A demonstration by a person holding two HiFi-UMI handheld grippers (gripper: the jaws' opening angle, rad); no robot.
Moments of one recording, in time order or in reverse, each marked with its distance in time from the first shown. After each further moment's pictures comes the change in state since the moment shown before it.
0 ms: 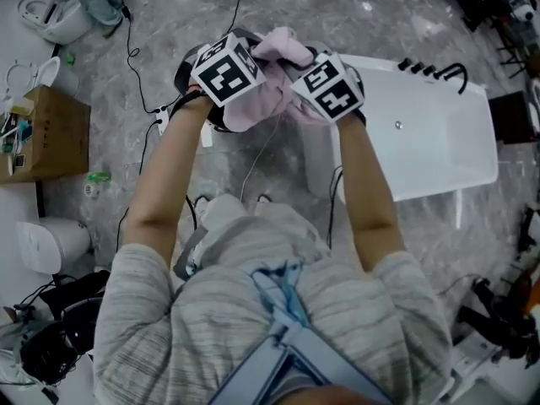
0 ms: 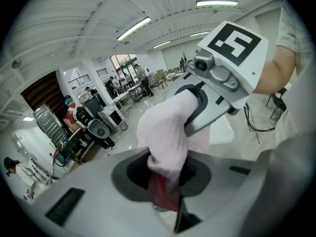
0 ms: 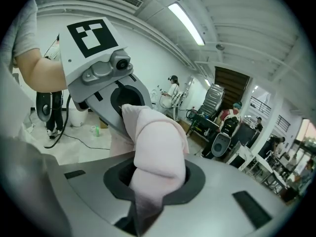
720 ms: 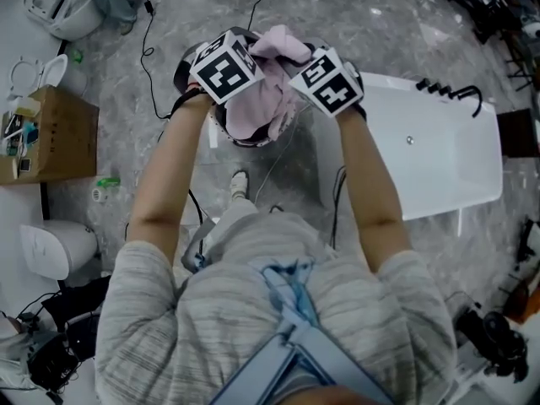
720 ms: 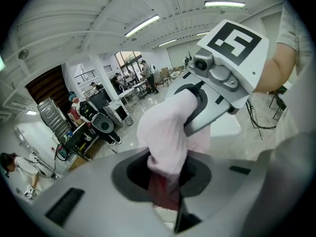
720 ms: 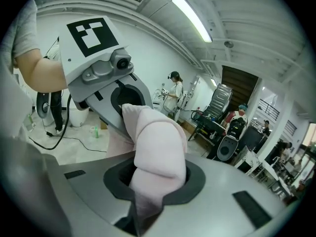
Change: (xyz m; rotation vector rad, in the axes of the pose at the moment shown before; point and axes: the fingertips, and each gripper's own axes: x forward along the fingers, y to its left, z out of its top) left arm -0.014 0.110 -0.079 -0.042 0.020 0.022; right arm 0.111 -0.005 0.080 -0.040 0.009 0.046
